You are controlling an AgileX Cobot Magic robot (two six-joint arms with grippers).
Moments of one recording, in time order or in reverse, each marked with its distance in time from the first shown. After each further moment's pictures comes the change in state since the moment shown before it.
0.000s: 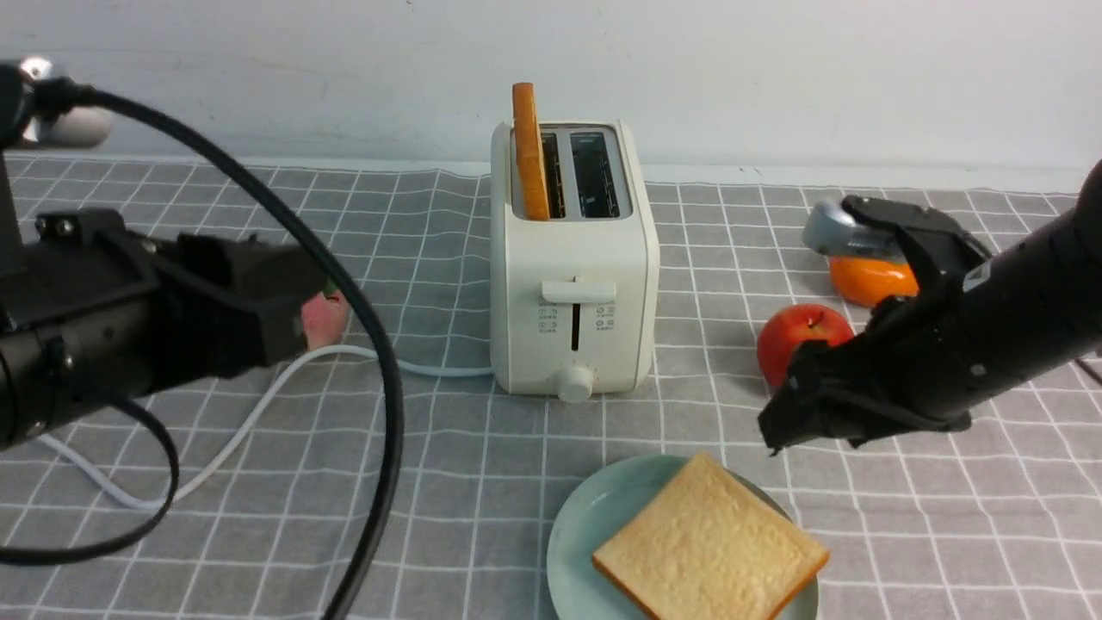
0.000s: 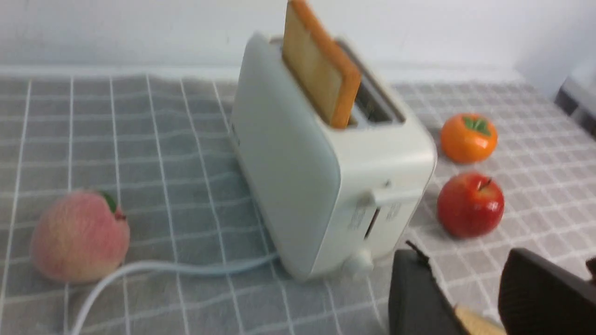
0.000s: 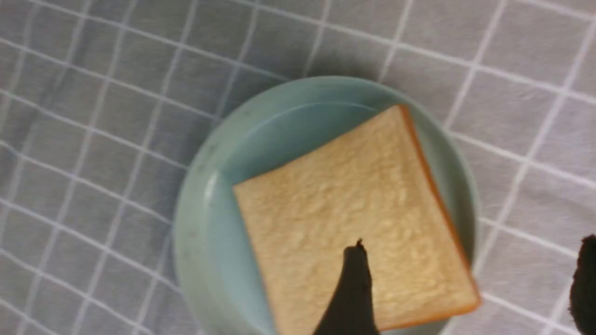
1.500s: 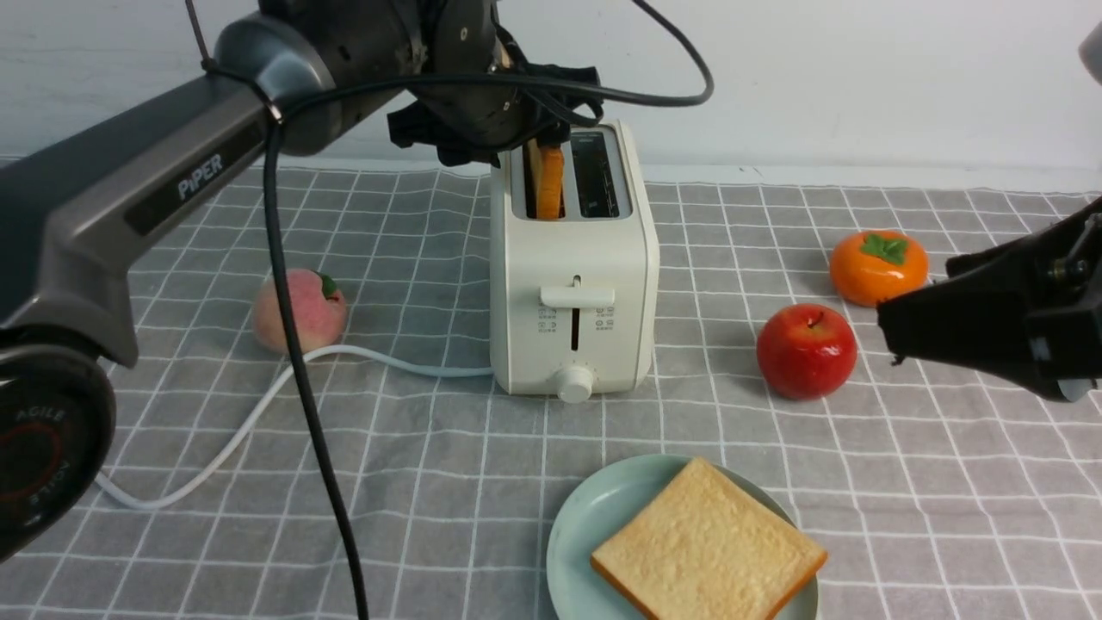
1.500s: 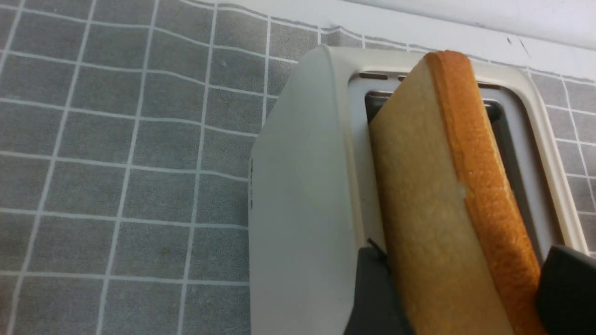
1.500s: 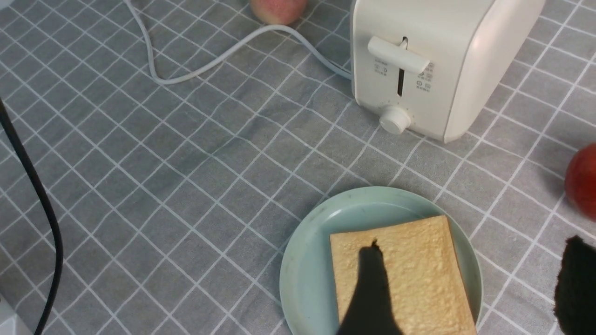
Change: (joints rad) right arm 0.034 -0.458 -0.017 0.113 0.089 -0.212; left arm -0.002 1.202 -1.324 0.261 0.585 -0.442
